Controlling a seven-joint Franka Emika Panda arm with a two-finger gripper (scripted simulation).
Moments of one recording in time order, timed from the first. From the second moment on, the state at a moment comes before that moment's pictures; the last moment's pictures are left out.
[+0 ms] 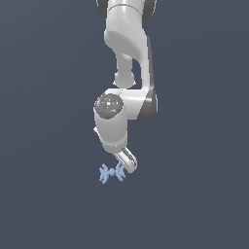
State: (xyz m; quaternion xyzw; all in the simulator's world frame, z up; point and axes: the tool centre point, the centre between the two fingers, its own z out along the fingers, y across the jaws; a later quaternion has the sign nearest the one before) arm 0.079 -0.030 0.113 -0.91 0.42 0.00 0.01
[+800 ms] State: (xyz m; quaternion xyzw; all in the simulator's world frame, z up) arm 0.106 -0.051 0.076 -0.79 0.61 0.00 0.00
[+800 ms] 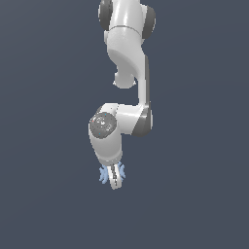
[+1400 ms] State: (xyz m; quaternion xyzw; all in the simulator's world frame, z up) arm 0.114 -0.056 0.065 -0.75 0.66 0.00 0.00
